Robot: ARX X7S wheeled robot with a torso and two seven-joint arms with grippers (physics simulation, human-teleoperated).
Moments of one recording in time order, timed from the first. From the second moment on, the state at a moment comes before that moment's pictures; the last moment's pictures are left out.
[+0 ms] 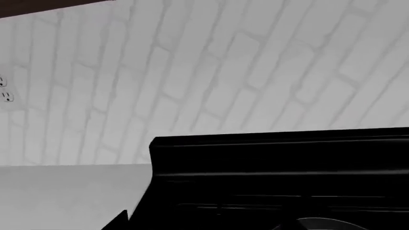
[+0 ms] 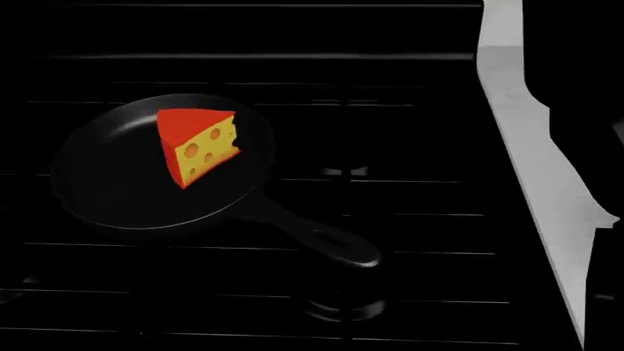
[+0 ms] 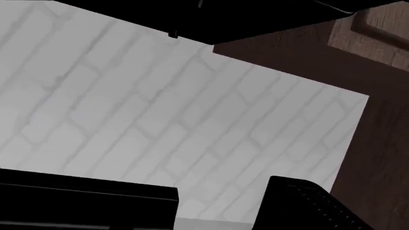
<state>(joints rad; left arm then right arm) -1.30 -0.06 0.04 0.21 1.06 -1.50 0.96 1.54 0.35 -0.30 -0.05 0.52 1.40 0.39</state>
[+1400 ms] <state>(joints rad) -1.29 -0.06 -0.06 0.29 0.97 -1.45 0.91 1.55 0.35 -0.37 -0.08 0.57 1.40 0.37</state>
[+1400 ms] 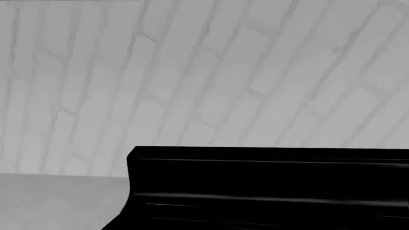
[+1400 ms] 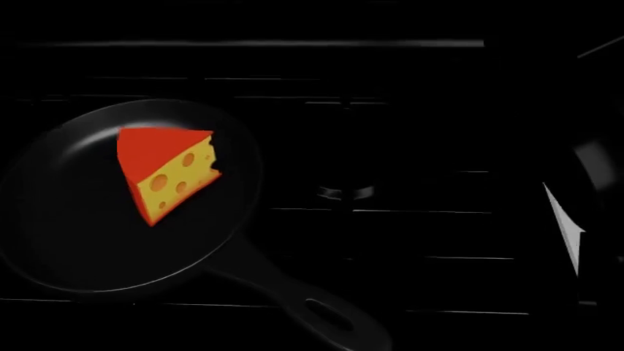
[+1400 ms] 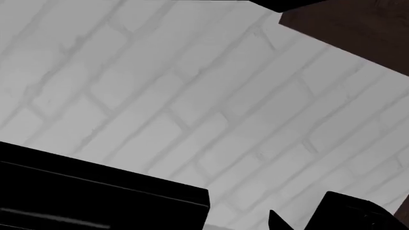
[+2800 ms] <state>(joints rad) -1.21 -0.14 -0.17 0.33 0.97 -1.46 0.85 1.89 0.18 -1.23 0.58 0.41 0.48 -0.85</state>
